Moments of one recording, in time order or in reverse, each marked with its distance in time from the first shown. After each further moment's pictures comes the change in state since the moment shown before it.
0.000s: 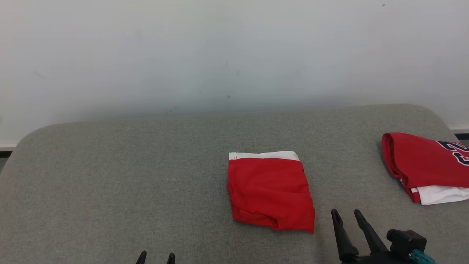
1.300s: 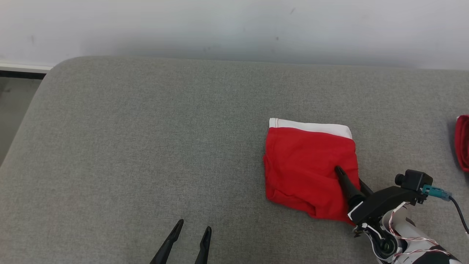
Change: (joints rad) left arm -0.149 -0.001 -0.154 0.005 0.001 -0.025 0.000; right arm -0.451 -0.217 0.469 0.326 0.868 0.000 0.087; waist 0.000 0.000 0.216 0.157
